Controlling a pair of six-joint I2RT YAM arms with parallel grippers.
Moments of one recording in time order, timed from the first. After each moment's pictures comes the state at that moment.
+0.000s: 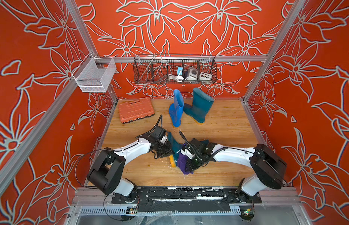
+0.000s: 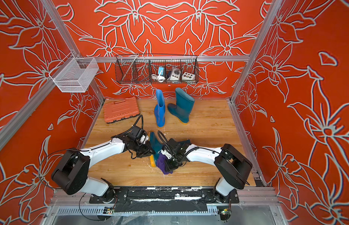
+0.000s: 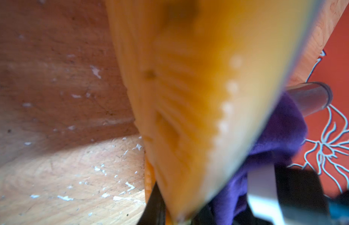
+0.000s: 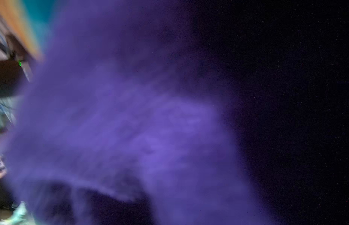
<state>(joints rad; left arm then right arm) -0.46 1.48 0.80 -0.47 0.52 -0.83 0.88 1.57 0.82 -0.49 -0.45 0.46</state>
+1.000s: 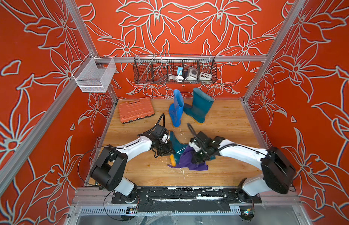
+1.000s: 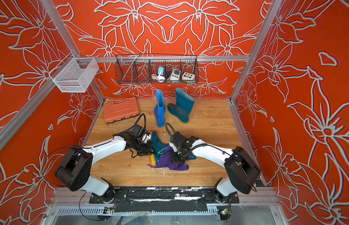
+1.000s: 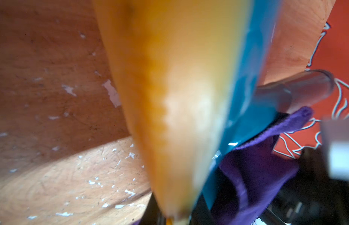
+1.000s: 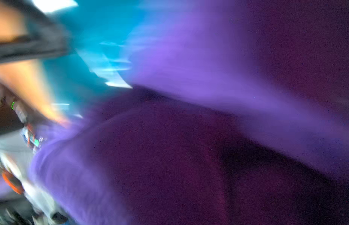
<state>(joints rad) -0.46 1.51 0.84 -0.51 0.55 -0.68 0.71 1.40 0.81 -0.69 -0.32 0.48</state>
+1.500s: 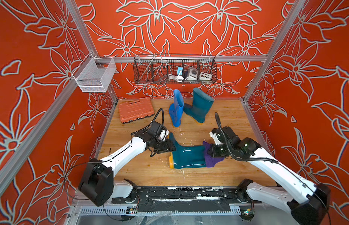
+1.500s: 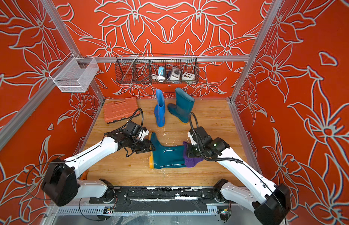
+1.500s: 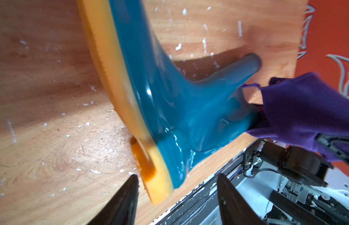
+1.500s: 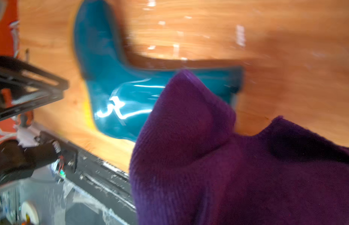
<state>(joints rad) -0.46 1.30 0.89 -0.67 0.47 -0.55 0.70 1.09 0.96 -0.90 -0.21 0.53</state>
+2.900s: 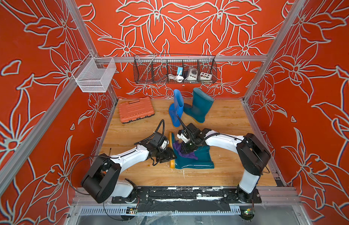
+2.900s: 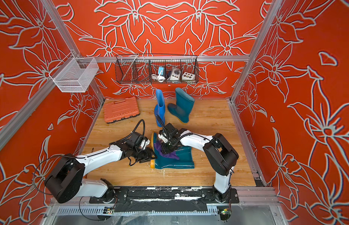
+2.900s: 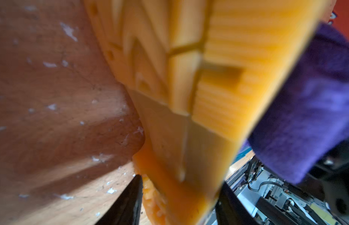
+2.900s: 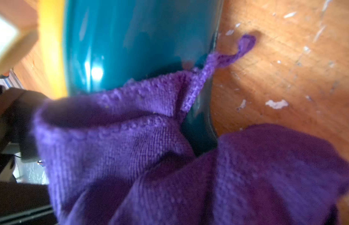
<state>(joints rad) -0.52 1.37 0.66 -0.39 0.48 -0.74 0.79 1.78 1.12 -0.51 -0.41 0.29</state>
